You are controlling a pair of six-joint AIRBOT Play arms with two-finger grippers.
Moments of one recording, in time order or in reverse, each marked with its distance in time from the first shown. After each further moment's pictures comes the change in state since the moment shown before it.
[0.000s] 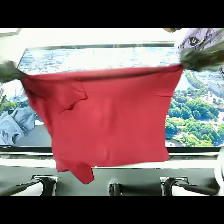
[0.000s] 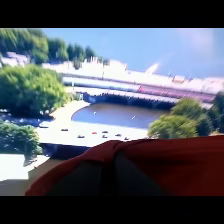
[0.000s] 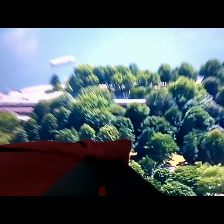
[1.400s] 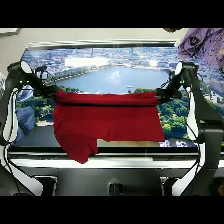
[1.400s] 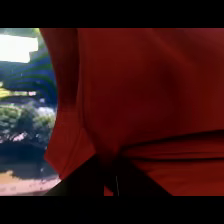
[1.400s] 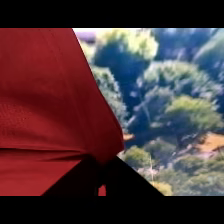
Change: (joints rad) left arm -0.067 -0.587 0.227 0.183 -0.163 -0.036; right arm 0.000 -0.496 0.014 -0.103 0.140 -0.011
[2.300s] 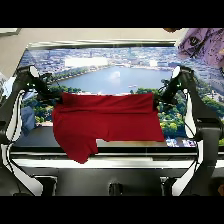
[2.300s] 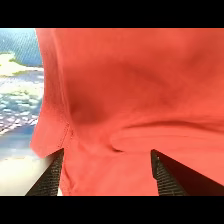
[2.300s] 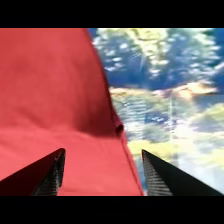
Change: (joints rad) left arm -0.035 -0.010 -0.045 0.020 -0.037 -0.050; right arm -0.014 -0.039 -0.014 0.147 0.164 -0.022
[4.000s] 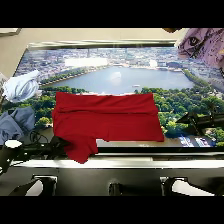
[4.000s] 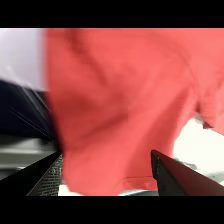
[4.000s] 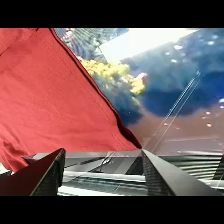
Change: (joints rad) left arm 0.302 0.974 -1.598 -0.691 0.463 0.189; right arm -0.577 0.619 -0.890 0.393 -0.277 -0.246
